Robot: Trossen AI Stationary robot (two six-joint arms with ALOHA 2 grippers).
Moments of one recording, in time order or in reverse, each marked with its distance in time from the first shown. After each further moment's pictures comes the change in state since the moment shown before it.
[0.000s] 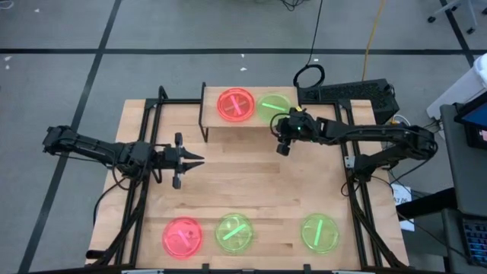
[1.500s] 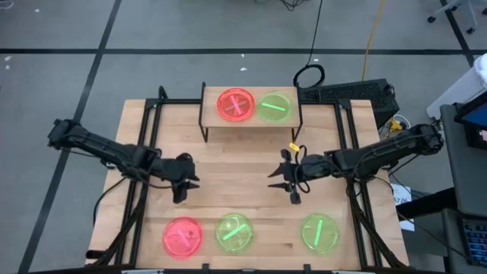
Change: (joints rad) left arm -0.079 0.298 0.216 -0.661 0.182 -0.509; right arm 0.532 -0.103 -0.045 0.161 -0.102 0.159
